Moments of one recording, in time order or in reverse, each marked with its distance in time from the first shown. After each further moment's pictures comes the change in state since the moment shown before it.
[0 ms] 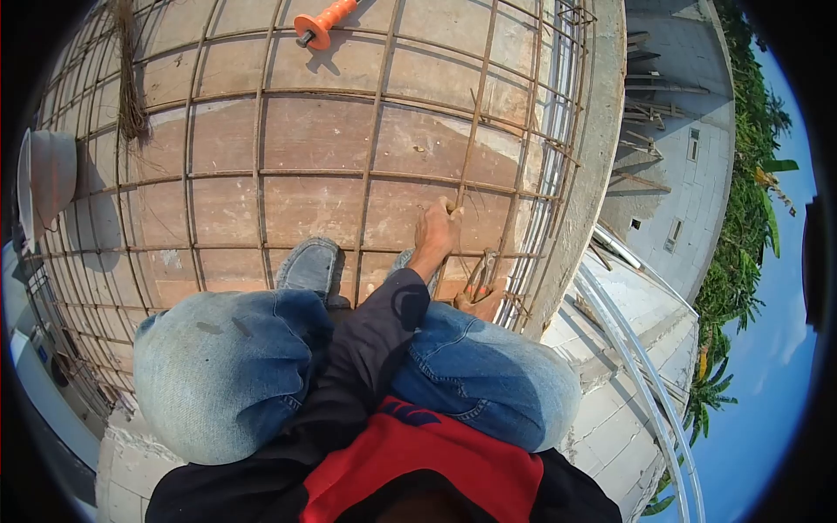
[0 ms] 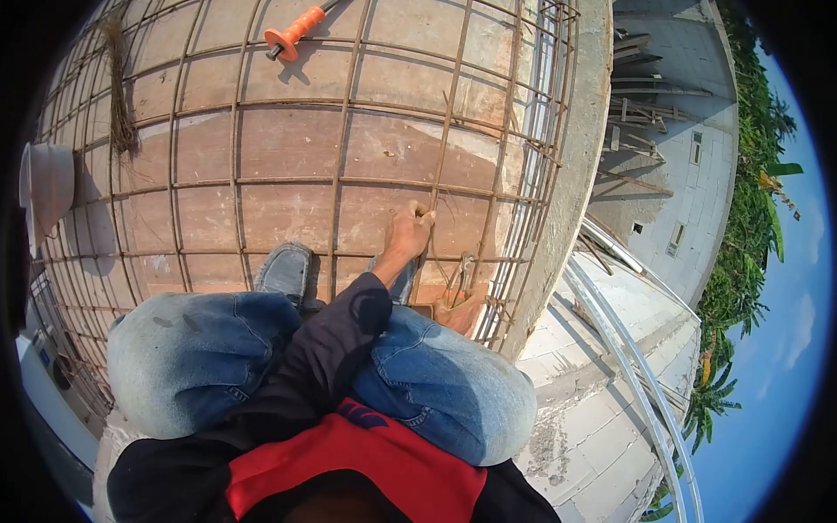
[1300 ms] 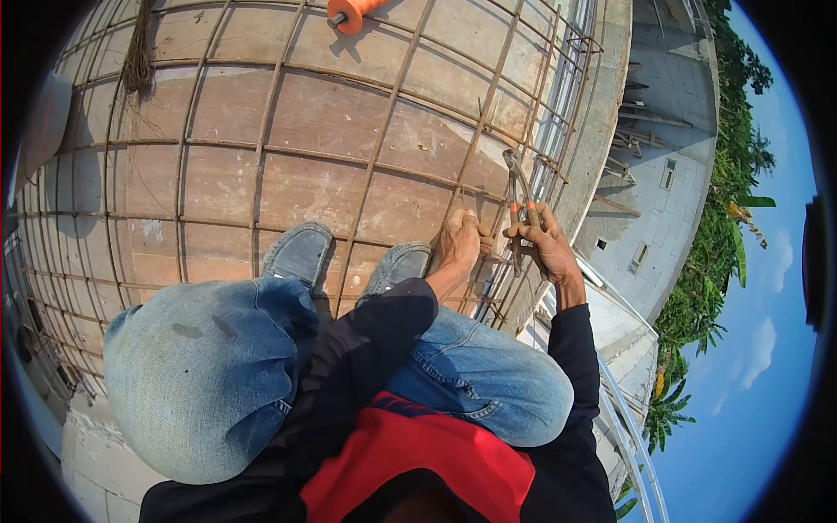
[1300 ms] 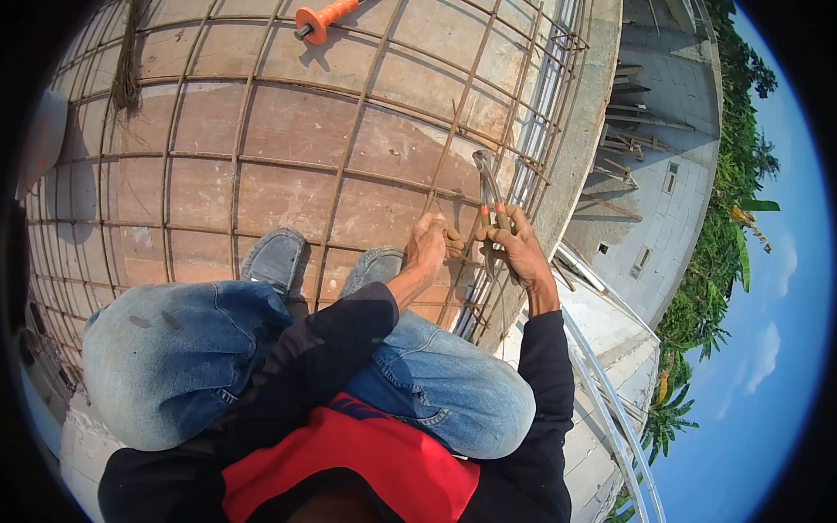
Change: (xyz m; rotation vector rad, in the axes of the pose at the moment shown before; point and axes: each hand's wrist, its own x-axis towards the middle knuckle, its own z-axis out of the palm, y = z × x) left_hand -0.040 0.046 0.013 -1.048 -0.228 -0.242; right_hand 0.065 -0.236 -0.079 0.047 -0.948 -0.193
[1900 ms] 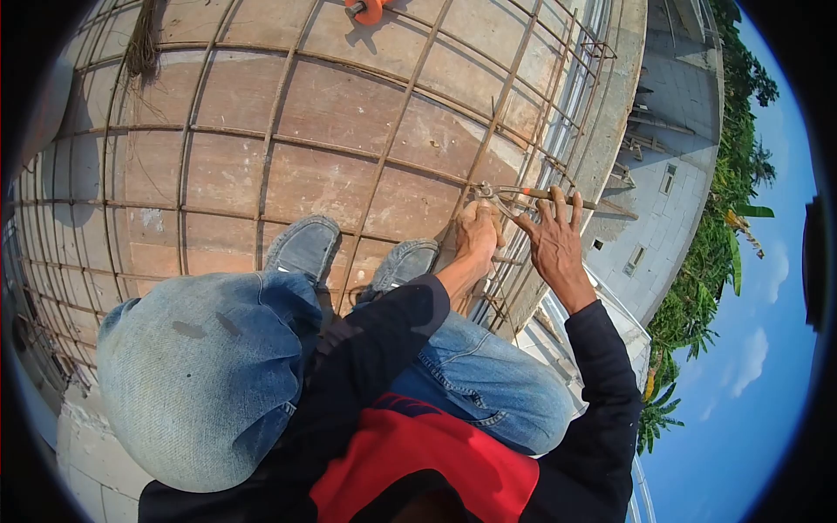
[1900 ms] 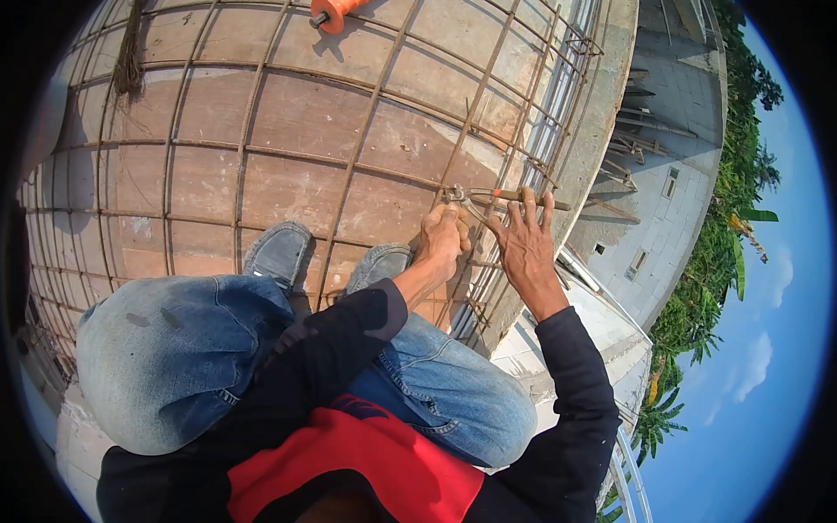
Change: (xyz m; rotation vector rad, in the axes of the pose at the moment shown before) left_hand -0.011 0.029 0.012 -0.160 0.116 -0.021; right_hand -0.004 -0.026 0.023 -1.892 0.112 -0.616
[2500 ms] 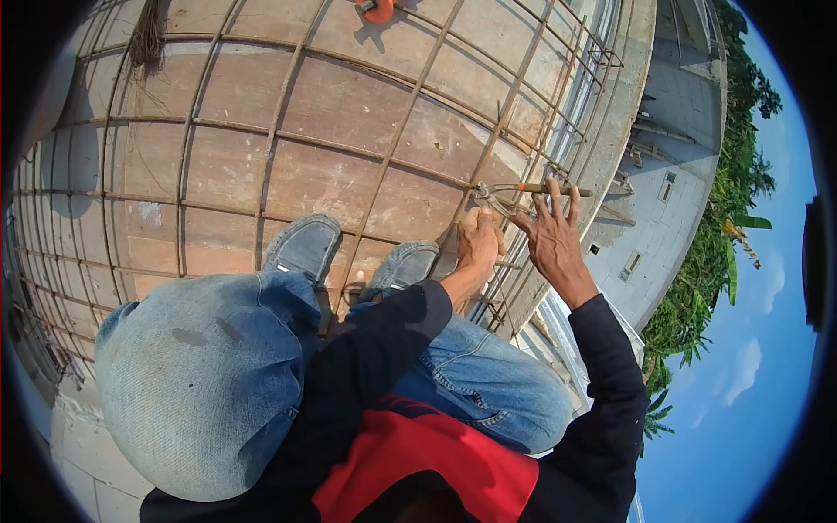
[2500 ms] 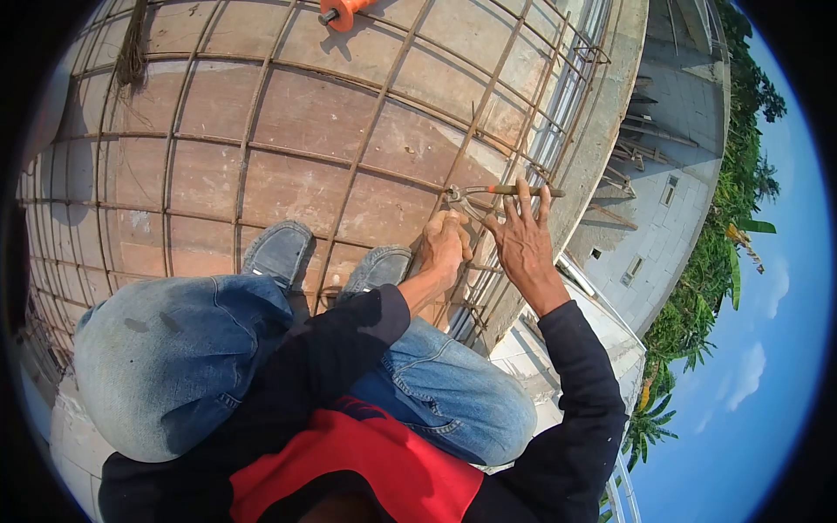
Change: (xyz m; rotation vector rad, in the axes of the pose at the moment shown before) left_hand -0.009 -0.009 -0.001 -0.021 0.011 0.047; right_hand 0.010 0.002 -0.006 -0.022 -0.029 -0.065
